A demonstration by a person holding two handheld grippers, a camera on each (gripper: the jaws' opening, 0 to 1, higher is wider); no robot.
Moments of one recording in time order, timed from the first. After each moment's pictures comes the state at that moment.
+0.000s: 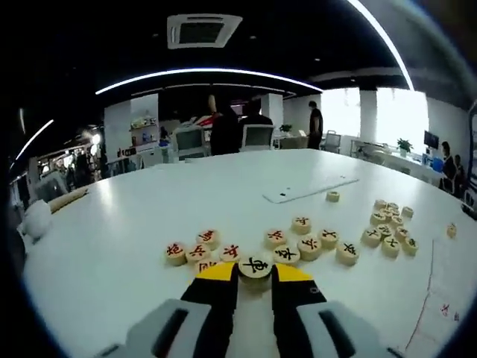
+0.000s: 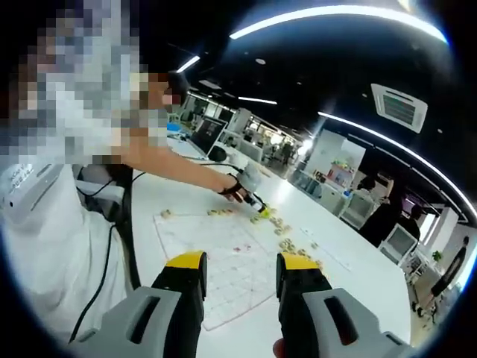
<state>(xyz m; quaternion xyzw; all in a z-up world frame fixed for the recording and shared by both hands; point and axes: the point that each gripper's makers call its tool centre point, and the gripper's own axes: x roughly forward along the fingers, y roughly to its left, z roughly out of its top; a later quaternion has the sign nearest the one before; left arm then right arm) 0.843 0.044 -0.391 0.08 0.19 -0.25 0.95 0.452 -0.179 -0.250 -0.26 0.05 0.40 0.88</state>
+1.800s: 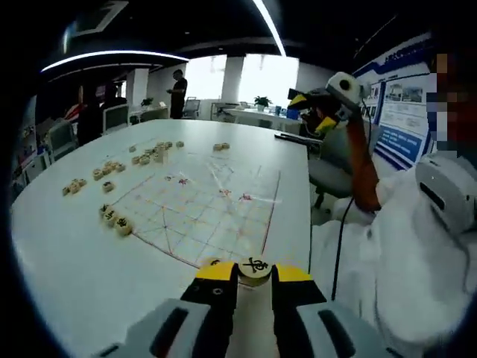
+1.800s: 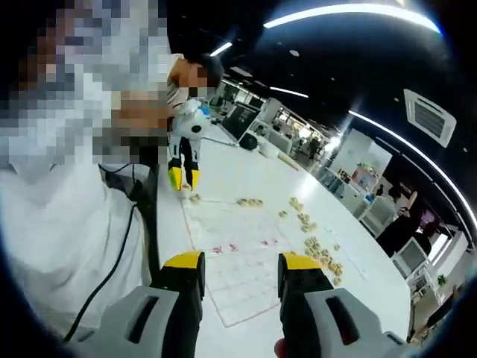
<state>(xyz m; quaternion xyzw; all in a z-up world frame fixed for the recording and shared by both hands) 0.437 0.058 -0.391 0.13 0.28 -0.60 0.74 0.427 -0.152 -0.278 -0.32 0.07 0.46 0.83</state>
